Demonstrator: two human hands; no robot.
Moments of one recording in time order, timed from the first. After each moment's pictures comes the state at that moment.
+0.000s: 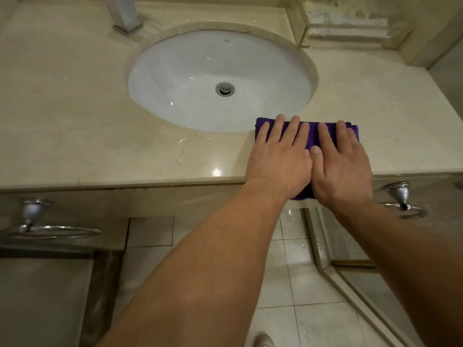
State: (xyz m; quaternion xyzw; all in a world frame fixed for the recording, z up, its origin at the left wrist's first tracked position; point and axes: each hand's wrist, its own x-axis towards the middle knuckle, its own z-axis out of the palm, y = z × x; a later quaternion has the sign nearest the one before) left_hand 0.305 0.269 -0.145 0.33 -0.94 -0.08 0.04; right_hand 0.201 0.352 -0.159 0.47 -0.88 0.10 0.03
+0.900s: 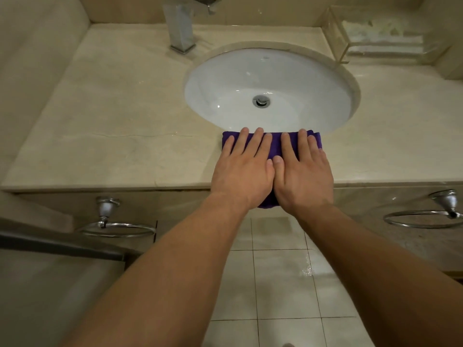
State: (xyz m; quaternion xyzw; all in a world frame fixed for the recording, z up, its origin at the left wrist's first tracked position) left_hand 0.456 0.208 -0.143 0.39 -0.92 -0.05 0.04; right_hand 0.349 0.279 -0.151 0.50 -0.86 0.07 -0.02
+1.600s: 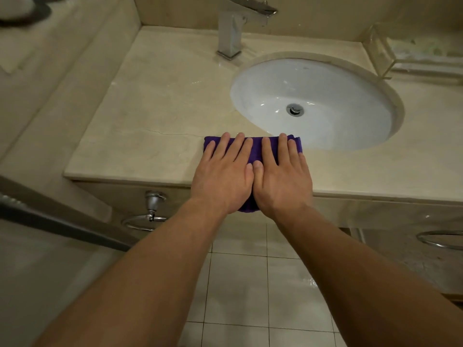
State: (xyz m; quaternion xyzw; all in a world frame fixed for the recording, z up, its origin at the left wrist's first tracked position) left_hand 0.571 0.162 -0.143 0.44 -0.90 -0.03 0.04; right_hand 0.456 0.222 -0.146 0.55 -0.83 0.07 -0.05
